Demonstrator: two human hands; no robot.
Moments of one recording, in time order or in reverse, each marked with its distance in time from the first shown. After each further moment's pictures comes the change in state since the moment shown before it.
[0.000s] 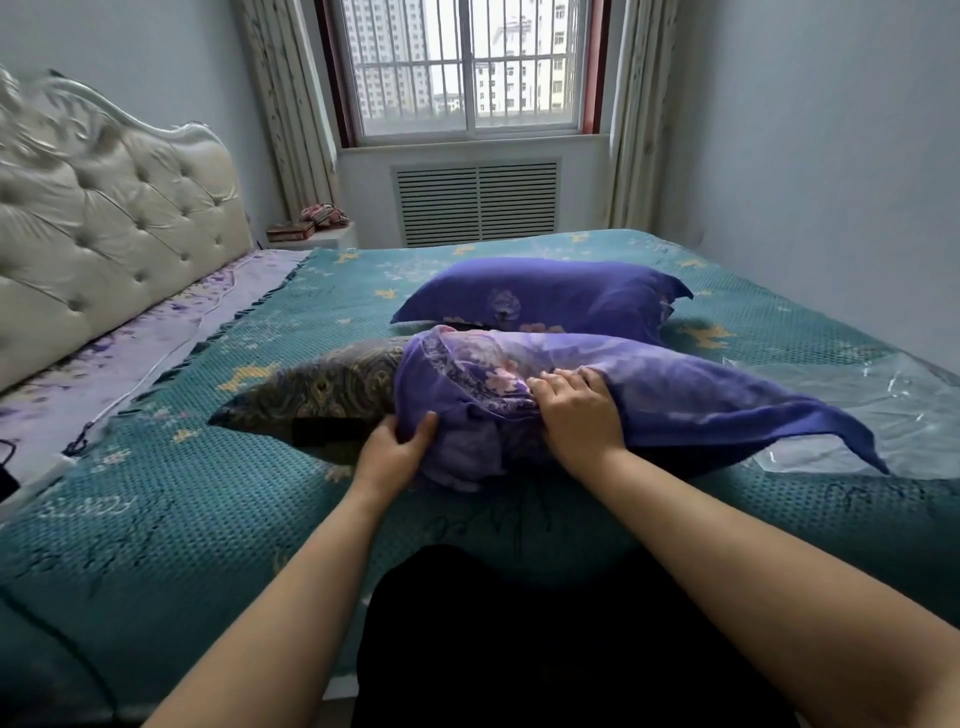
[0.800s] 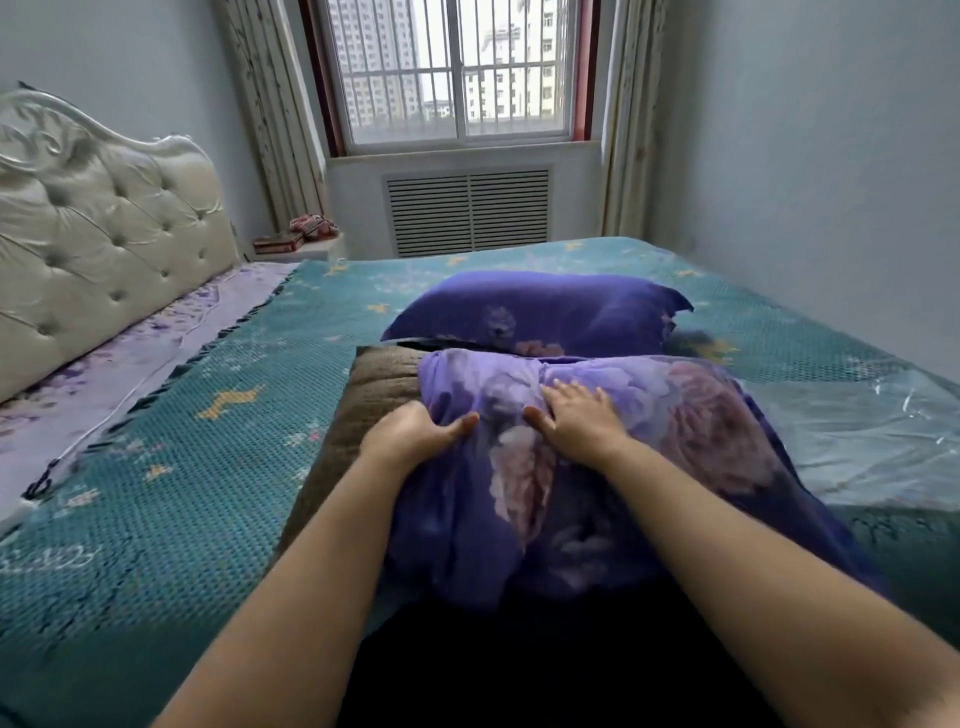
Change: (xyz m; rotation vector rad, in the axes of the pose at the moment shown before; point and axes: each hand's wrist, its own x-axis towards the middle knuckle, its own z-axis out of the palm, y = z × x) left_hand 0.071 0.057 0.013 0.572 -0.200 0.012; right_hand 0.055 0.035 0.030 0.321 -0.623 0.237
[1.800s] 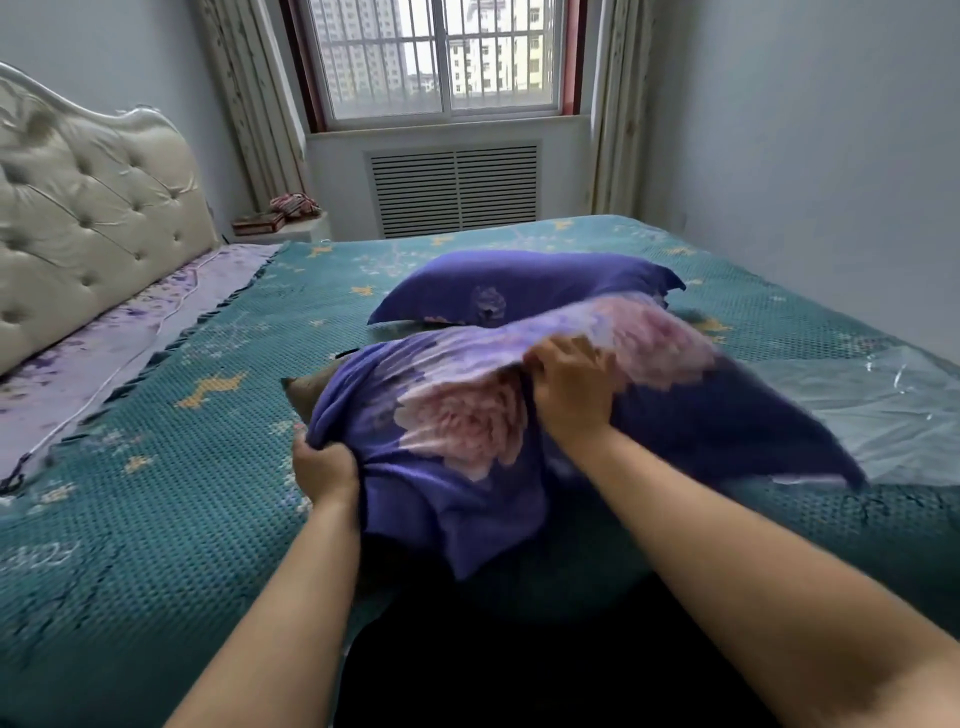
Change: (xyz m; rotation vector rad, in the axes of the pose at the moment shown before) left_hand 0.004 -0.072 0.037 -0.770 0.664 -0.424; right_hand -0.005 -0.020 0.000 0.134 0.834 -0.051
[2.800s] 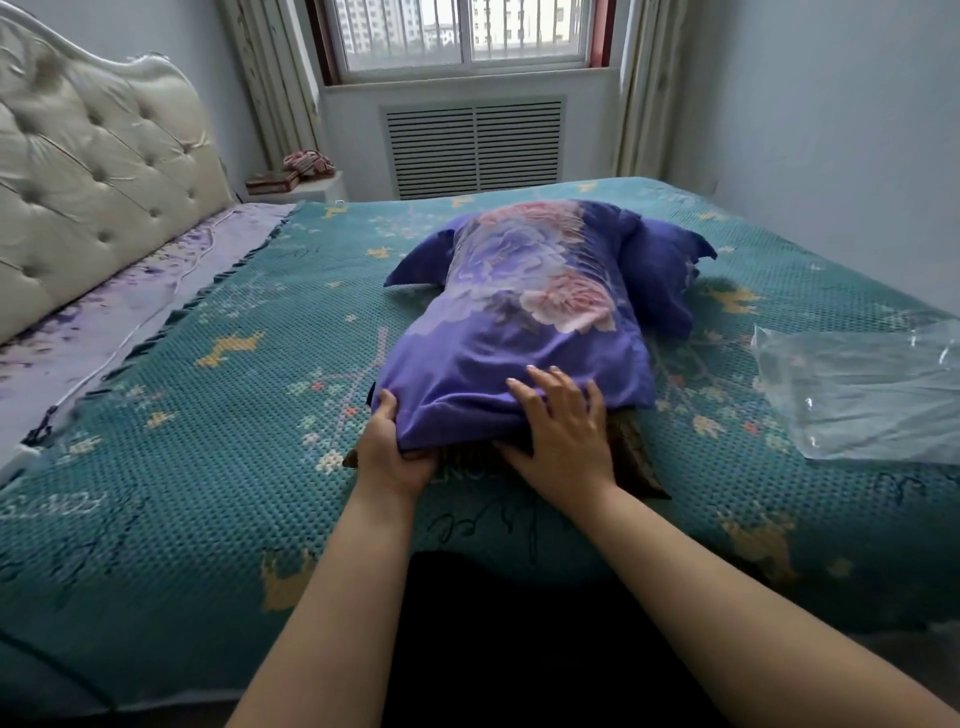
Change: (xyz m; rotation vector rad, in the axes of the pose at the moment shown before) left_hand -0.050 0.022 0.000 -0.874 -0.685 -0.553; right_hand -0.094 -0.011 0.024 -0.057 -0.268 -0.183
